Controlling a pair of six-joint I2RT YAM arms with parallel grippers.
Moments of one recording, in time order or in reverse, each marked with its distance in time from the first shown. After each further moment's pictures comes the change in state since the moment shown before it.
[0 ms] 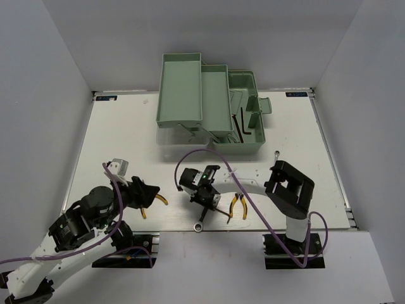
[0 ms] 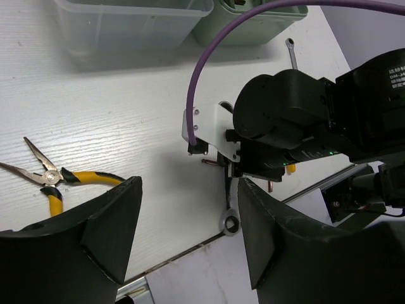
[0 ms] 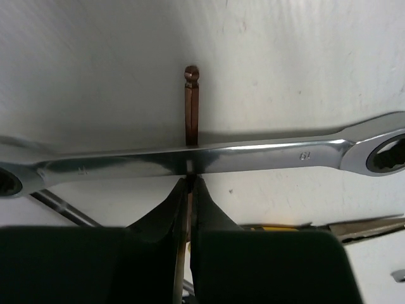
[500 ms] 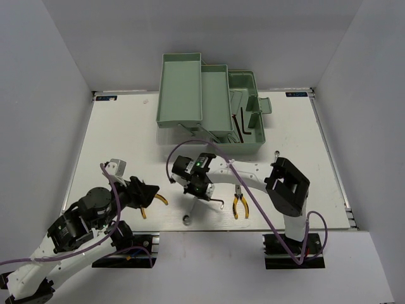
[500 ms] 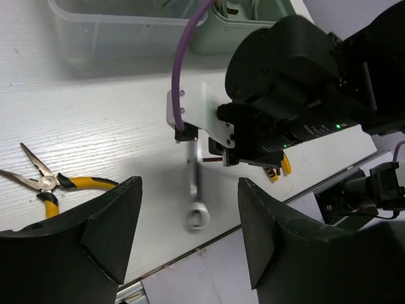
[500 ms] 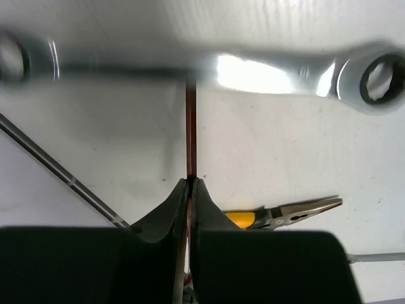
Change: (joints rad) left arm 0.000 -0.019 0.000 0.014 0.000 0.000; right arm -0.028 0.055 0.230 -0.213 -0.022 -0.121
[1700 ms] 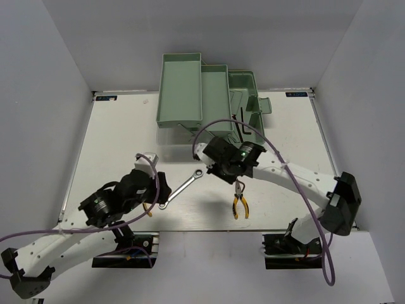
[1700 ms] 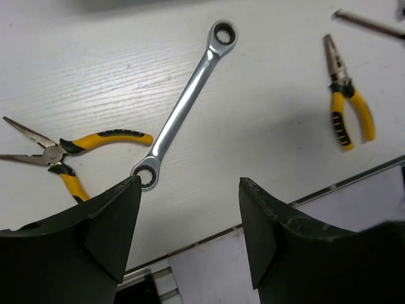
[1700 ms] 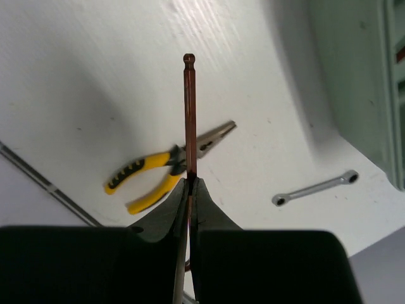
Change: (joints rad) left arm 0.000 0.329 -0.008 0.008 0.010 0.016; right arm -0.123 -0.386 -0.110 0.014 0.154 -0.069
